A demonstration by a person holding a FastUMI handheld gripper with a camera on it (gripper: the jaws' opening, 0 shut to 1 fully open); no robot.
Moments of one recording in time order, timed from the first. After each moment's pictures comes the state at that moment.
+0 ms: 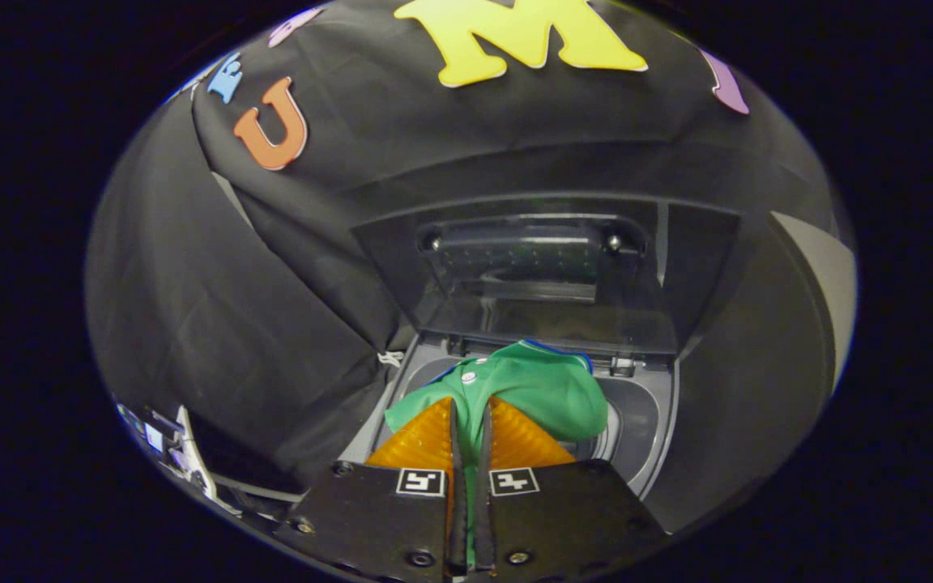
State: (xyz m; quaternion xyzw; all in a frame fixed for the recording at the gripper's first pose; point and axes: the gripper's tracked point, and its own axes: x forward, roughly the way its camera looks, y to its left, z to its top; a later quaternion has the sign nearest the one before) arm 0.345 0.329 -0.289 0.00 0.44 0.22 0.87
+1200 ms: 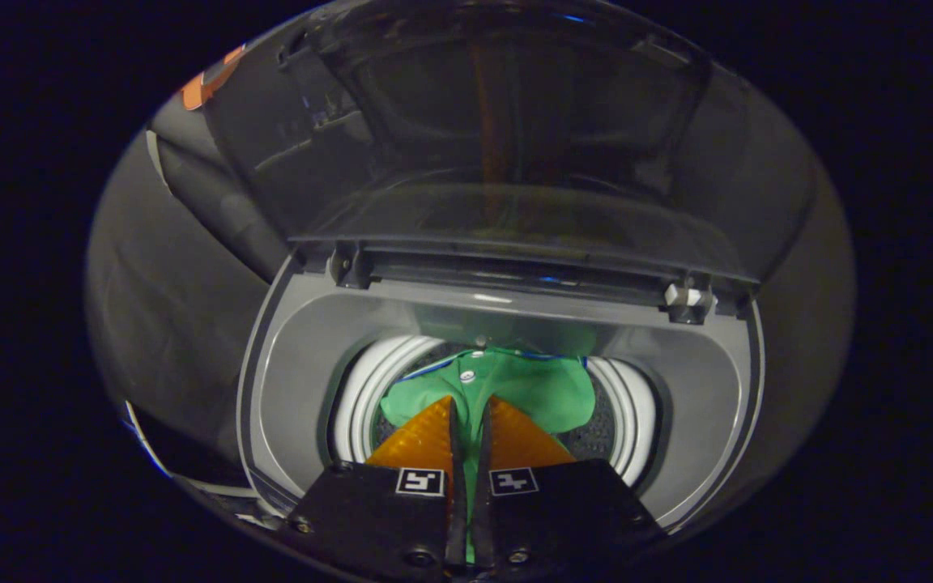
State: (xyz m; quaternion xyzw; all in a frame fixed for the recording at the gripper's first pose) arm 0.383 0.330 -0.458 -0.05 0.52 0.12 0.85
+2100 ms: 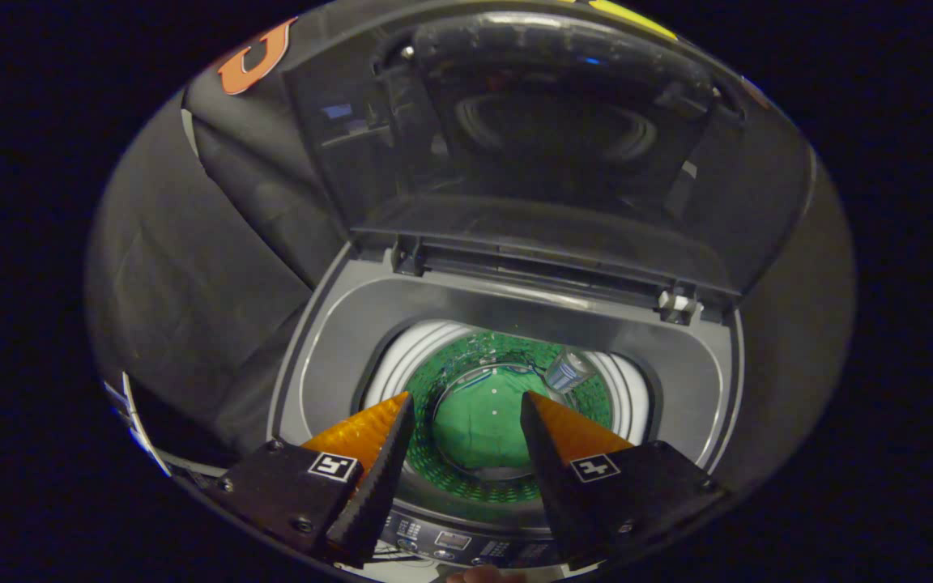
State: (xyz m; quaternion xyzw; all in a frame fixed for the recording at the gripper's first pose) arm 0.347 0.341 -0.403 -0.07 0.48 0.17 0.86
